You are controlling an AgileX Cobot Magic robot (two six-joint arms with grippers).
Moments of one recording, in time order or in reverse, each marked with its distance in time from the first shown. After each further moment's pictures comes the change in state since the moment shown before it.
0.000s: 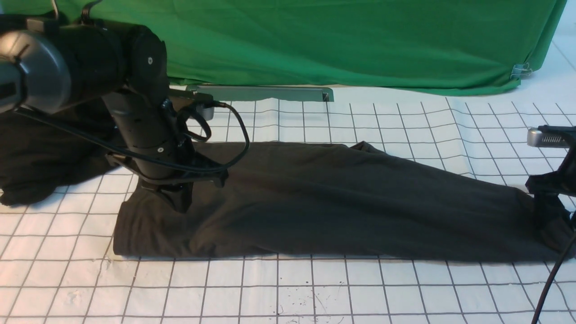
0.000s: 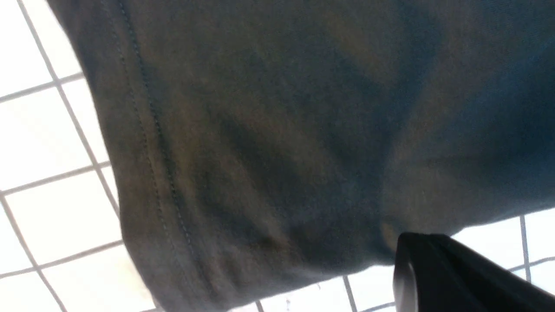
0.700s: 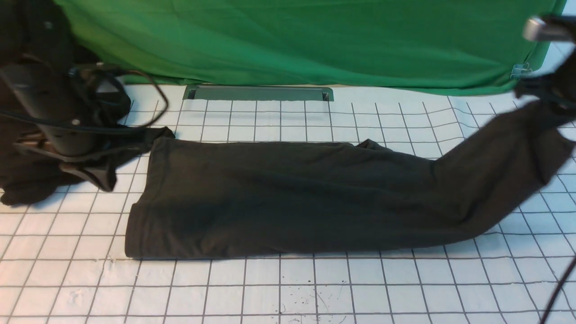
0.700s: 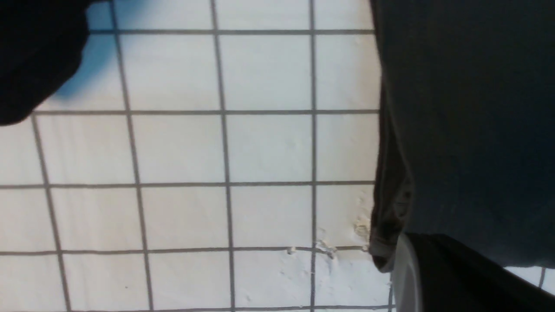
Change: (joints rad) right arm 0.223 -0.216 -0.260 0.140 0.128 0.114; left arm 0.281 -0.078 0.000 -0.006 0.049 -0.040
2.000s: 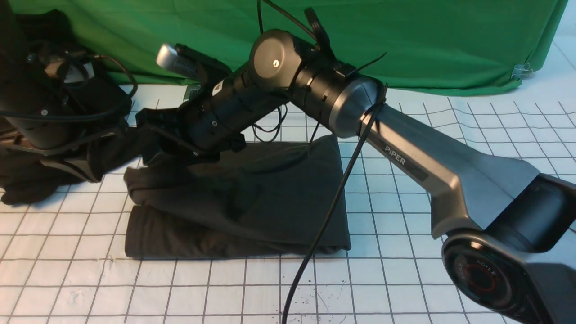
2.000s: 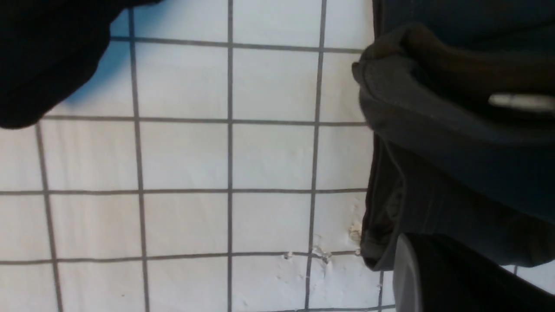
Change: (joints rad) right arm 0.696 0.571 -0.629 0.495 -0.279 0.174; left arm 0.078 -0.020 0.000 -0.094 -0.003 0.092
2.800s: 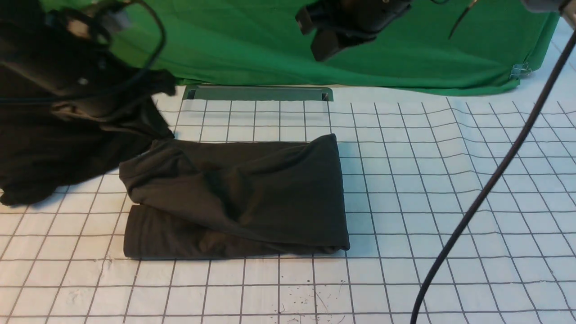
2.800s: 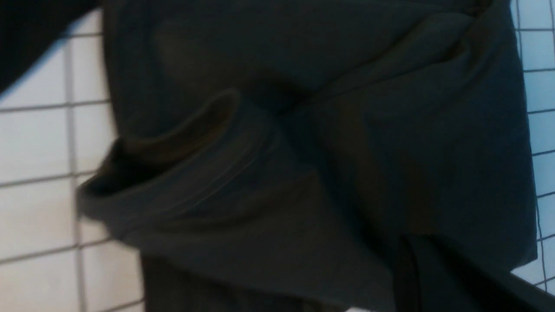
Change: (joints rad) right arm -0.241 -0.415 0.196 -0.400 0.279 -0.244; left arm -0.184 -0.044 -0.012 -0.255 -0.196 0.078
